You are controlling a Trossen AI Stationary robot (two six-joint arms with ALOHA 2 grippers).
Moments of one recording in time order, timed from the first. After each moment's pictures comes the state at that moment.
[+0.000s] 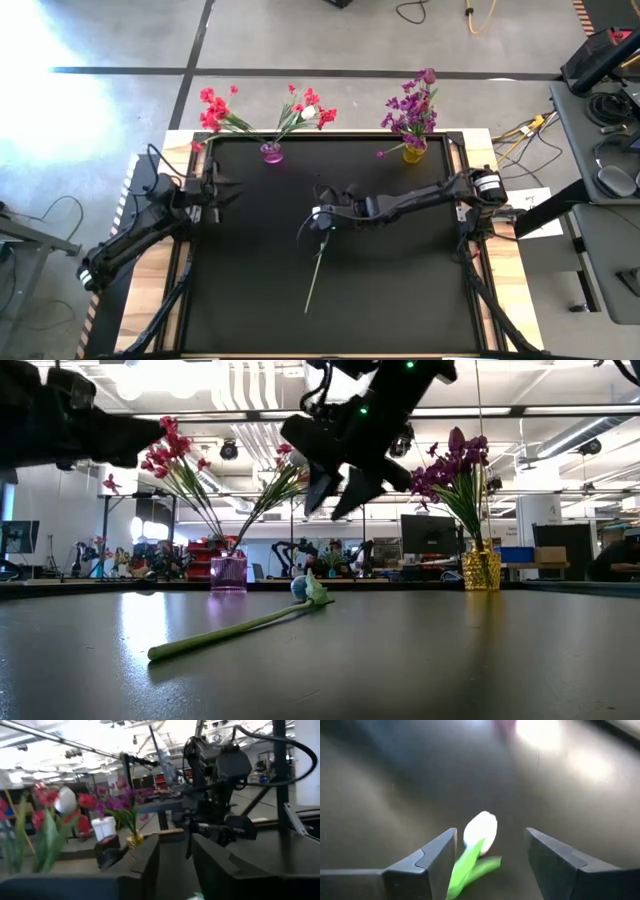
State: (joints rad) left arm 0.69 0.00 0.04 0.18 0.58 0.07; right arm 0.08 1.90 1.39 -0.46 0.51 0.66
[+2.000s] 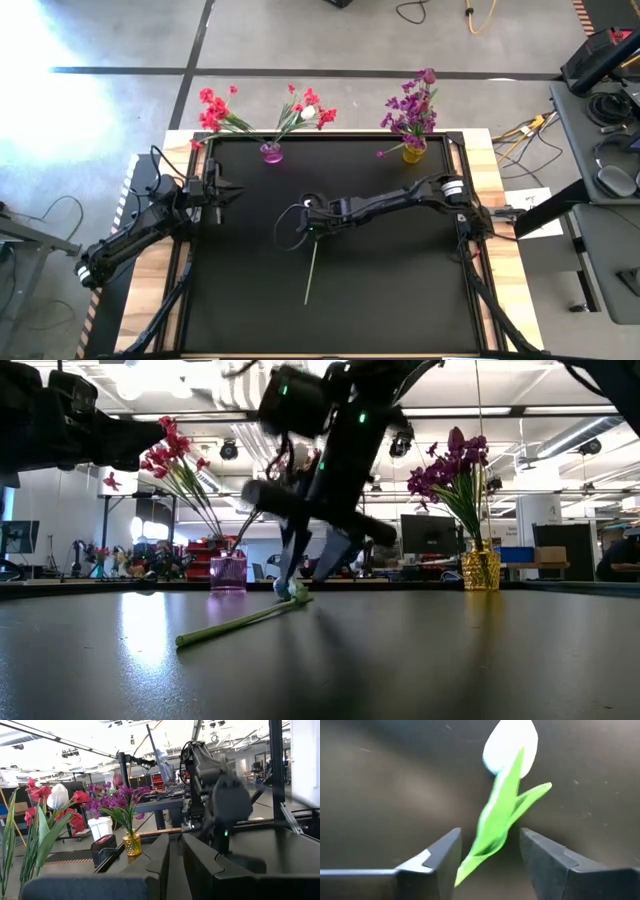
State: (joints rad) left arm 0.64 0.01 0.01 0.22 0.54 0.06; right arm 0.04 2.15 1.59 -0.59 0.25 0.94
